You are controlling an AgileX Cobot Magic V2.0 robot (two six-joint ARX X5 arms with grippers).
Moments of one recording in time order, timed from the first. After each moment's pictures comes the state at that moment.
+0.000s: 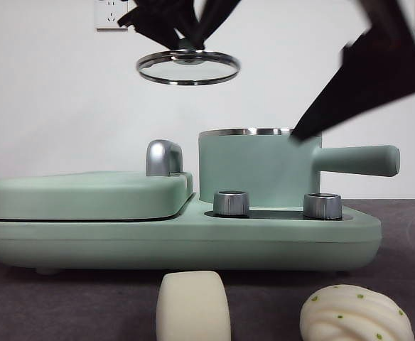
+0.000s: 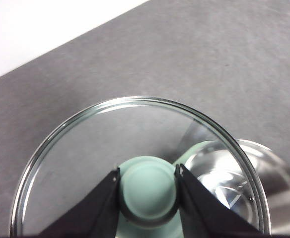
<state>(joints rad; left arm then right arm) -0.45 1.92 2.11 -0.83 0.25 0.15 0.92 1.13 0.87 -0.64 -0.31 0.47</state>
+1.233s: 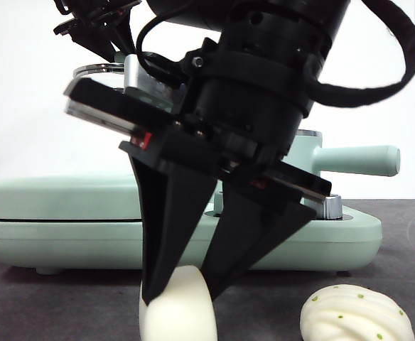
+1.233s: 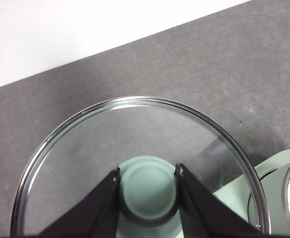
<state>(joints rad) -0.23 1.92 2.11 -0.84 0.25 0.15 1.06 1.58 0.96 -0.55 -0.16 0.56</state>
